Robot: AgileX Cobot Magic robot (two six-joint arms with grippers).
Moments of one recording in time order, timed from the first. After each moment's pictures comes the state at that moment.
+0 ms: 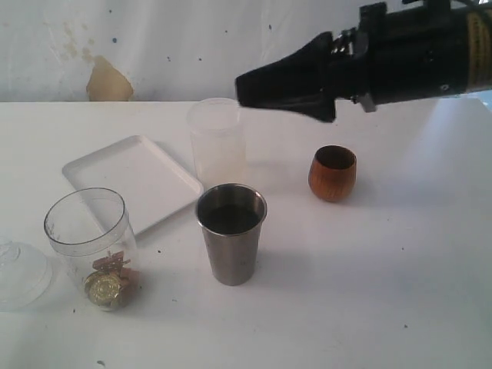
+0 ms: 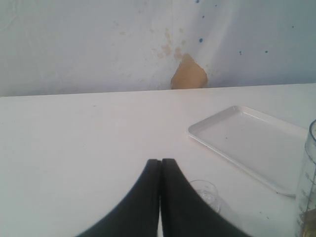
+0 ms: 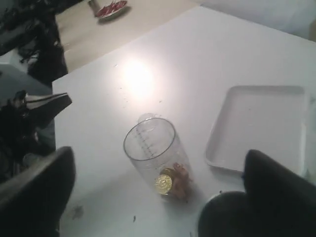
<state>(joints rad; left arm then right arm) 0.05 0.00 0.00 0.04 0.22 0.03 0.10 1.39 -1.06 -1.75 -1.09 1.77</state>
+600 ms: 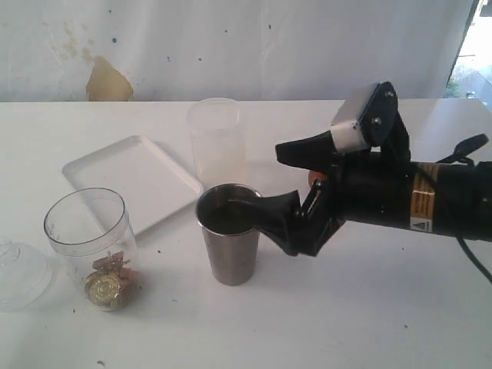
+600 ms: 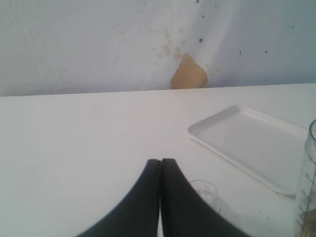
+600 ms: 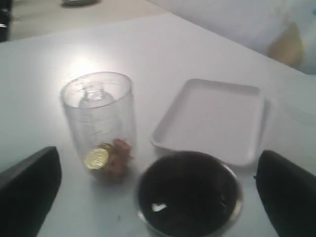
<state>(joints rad) 0.05 0.00 0.00 0.04 0.22 0.03 0.20 1.43 -0.60 -1.16 -0.86 0.83</state>
